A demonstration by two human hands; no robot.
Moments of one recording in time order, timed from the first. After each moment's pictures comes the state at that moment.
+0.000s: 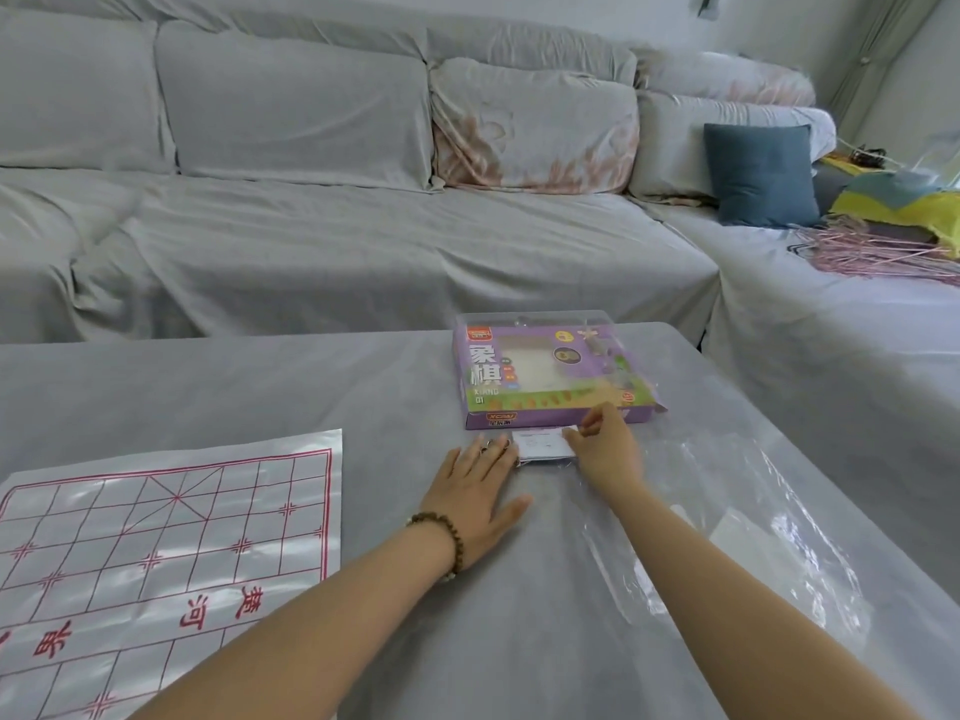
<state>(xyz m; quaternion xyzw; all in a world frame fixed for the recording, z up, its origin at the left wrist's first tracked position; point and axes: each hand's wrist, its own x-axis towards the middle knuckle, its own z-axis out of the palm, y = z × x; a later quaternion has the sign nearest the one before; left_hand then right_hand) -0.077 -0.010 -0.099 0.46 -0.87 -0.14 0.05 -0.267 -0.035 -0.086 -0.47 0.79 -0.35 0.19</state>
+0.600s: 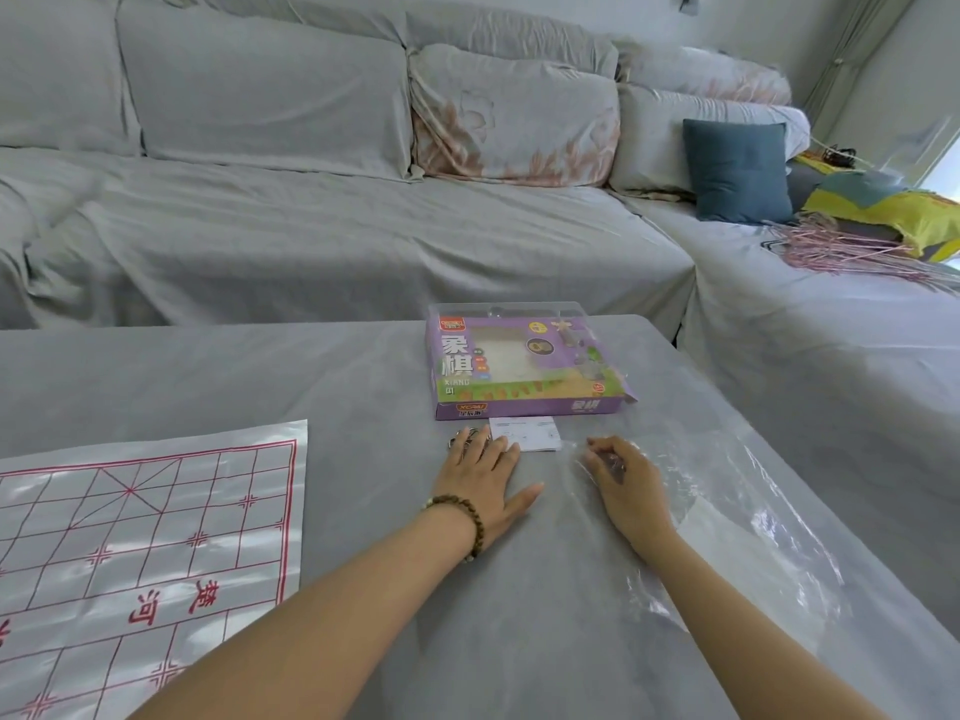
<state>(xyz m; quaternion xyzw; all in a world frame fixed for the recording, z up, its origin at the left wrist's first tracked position) -0.124 -0.011 -0.098 0.47 -0.88 -0.07 0.00 -0.318 0.026 -0.106 -0.52 0.73 -0.41 0.17</state>
